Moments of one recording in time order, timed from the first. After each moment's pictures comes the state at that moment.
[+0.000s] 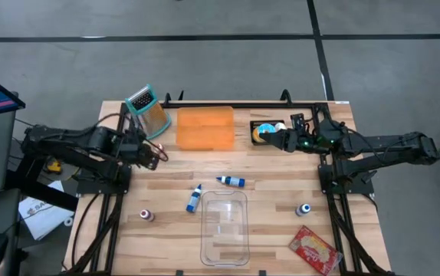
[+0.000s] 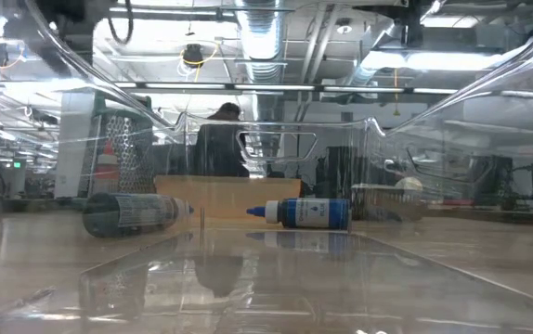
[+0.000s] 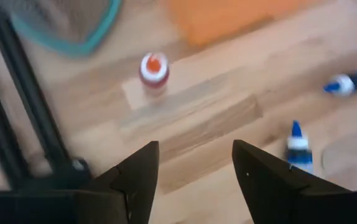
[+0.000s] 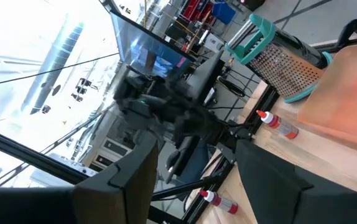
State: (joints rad) left arm -0.13 0.99 1.05 -1.37 -0.39 -1.30; right arm -0.02 0.87 0.71 0.19 0.16 1.02
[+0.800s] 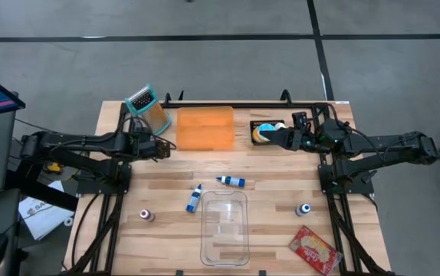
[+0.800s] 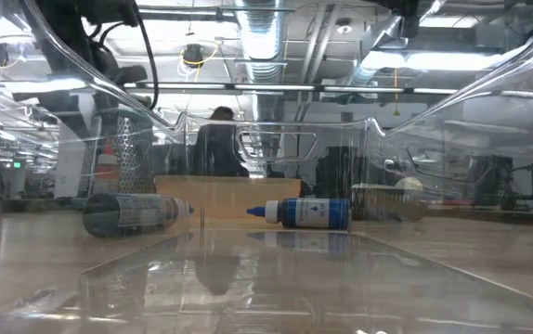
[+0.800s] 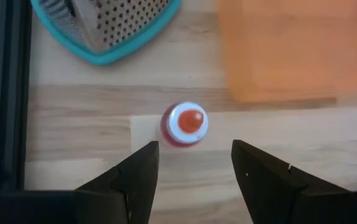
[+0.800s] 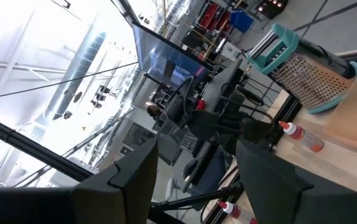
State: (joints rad) left arm 0.08 1.03 0.76 -1.02 -0.52 -1.39; right arm -0.01 0.87 0.71 0.28 0.16 1.02
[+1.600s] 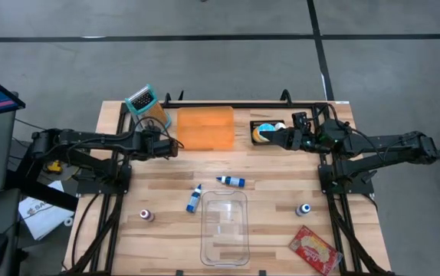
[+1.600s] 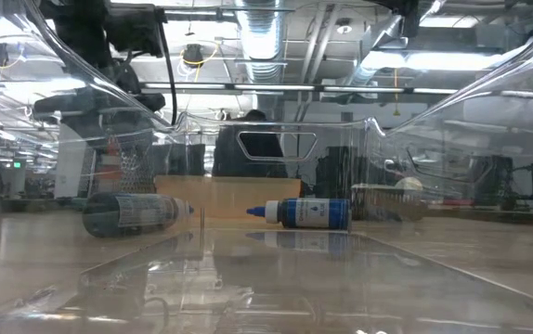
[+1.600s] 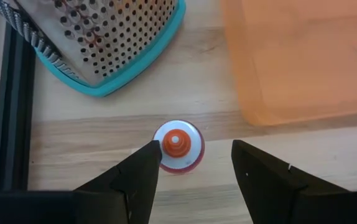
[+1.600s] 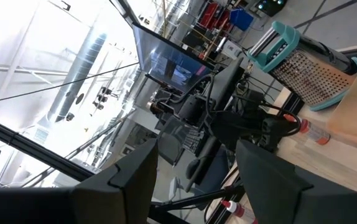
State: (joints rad) left arm 0.14 1.22 0.76 -0.91 -0.57 -1.29; right arm -0.01 0.87 0.71 0.28 0.16 1.04
